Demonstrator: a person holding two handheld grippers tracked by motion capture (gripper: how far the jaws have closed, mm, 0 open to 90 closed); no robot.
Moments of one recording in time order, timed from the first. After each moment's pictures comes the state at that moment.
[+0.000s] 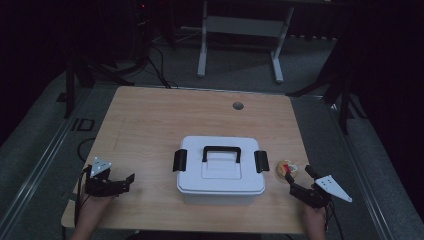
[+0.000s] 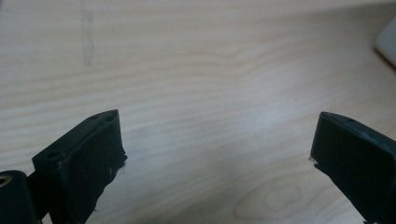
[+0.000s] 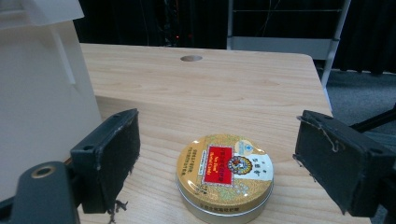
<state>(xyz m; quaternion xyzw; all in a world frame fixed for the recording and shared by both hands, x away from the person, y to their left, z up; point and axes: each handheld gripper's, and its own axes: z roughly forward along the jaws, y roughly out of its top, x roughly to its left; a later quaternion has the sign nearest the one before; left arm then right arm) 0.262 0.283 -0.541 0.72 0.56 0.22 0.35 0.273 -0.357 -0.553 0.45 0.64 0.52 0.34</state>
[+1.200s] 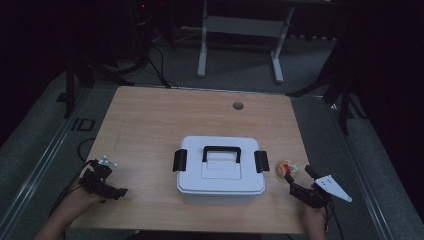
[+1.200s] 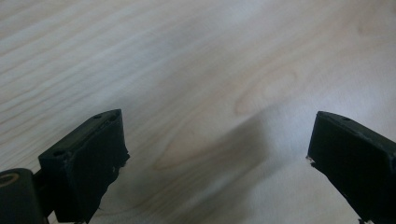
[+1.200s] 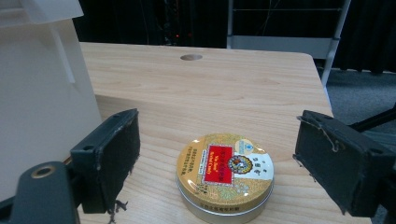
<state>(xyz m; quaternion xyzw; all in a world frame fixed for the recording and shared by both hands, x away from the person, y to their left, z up) 0.278 0.295 -0.523 0.86 0.47 0.07 0.19 0.273 -0.356 -0.553 0.45 0.64 0.52 0.34</state>
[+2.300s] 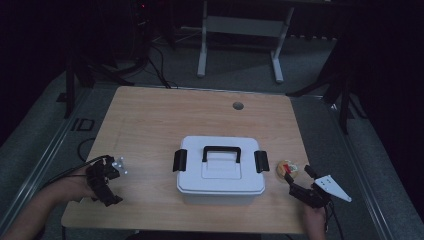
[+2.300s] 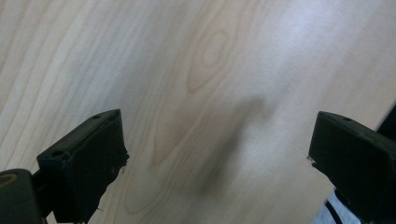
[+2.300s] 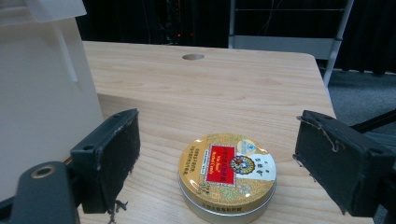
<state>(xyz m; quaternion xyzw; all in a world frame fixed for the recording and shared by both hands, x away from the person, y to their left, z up) 0.289 0.269 -0.490 0.97 0.24 0.03 0.08 0.273 -0.356 -0.553 0.45 0.64 0.52 0.33</state>
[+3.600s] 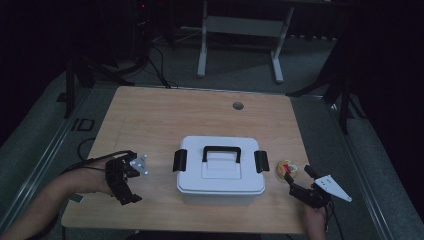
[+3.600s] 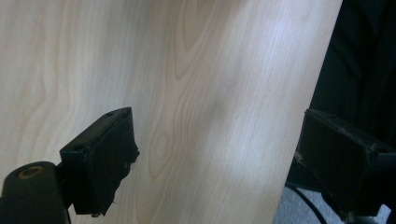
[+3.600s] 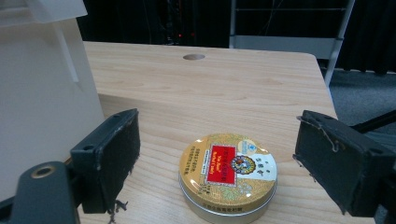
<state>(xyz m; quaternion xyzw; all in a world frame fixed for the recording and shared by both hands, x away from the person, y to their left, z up) 0.283 0.206 -0.433 0.98 0.14 0.02 0.15 0.273 -0.356 -0.553 0.45 0.64 0.52 0.33</state>
